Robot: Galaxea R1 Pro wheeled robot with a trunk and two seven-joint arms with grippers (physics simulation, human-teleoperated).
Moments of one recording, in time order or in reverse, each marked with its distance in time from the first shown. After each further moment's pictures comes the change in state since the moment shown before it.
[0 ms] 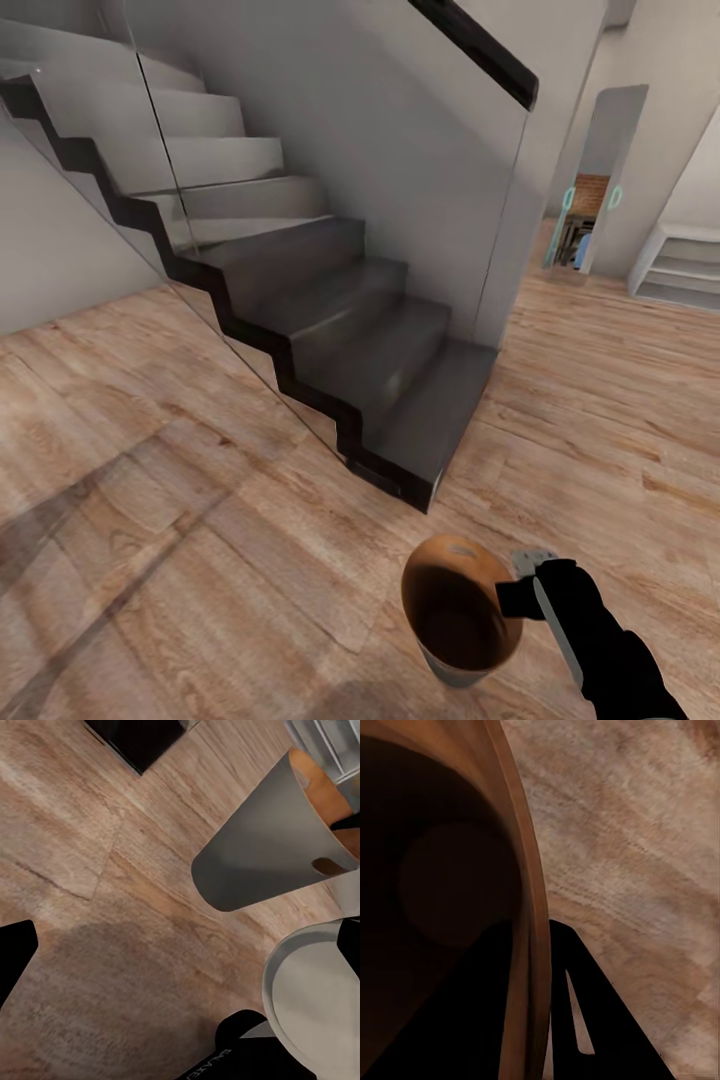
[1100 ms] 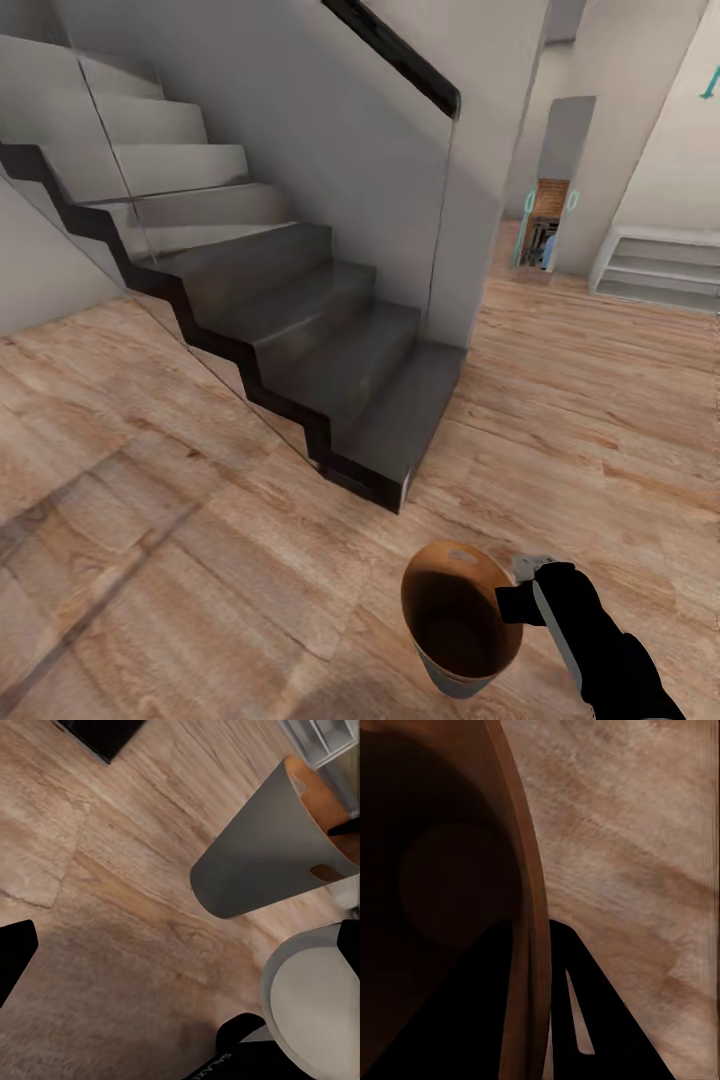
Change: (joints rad) left arm 0.000 0.000 0.000 0.000 0.001 0.000 0.000; right arm 0.000 0.001 0.002 0.026 -0.003 0.000 0.000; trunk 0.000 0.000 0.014
